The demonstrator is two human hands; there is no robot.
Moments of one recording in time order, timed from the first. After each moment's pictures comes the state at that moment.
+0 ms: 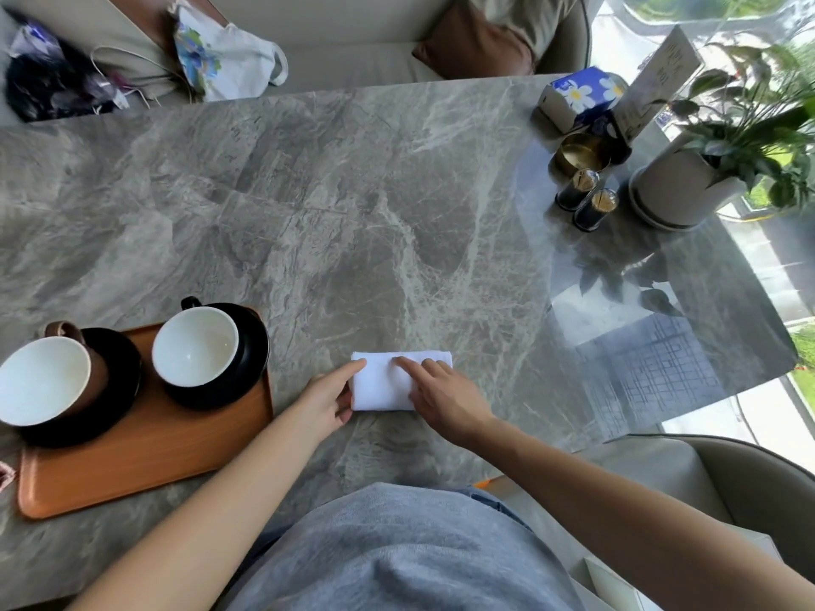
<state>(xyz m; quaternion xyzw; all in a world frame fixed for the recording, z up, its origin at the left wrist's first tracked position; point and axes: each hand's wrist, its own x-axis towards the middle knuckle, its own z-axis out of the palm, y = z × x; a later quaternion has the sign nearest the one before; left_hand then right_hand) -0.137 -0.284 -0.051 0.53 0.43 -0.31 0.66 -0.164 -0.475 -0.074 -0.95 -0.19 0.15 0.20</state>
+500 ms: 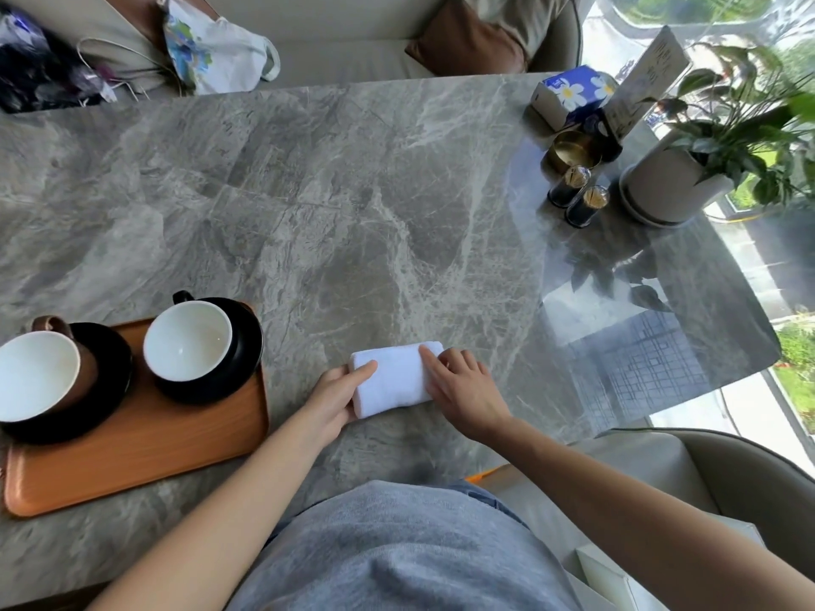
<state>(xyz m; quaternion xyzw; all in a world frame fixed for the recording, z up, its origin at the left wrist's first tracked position) -0.152 -0.294 -0.051 0.54 0.32 -0.32 0.71 -0.171 -0.506 -0.083 -0.97 -0.15 0.12 0.12</state>
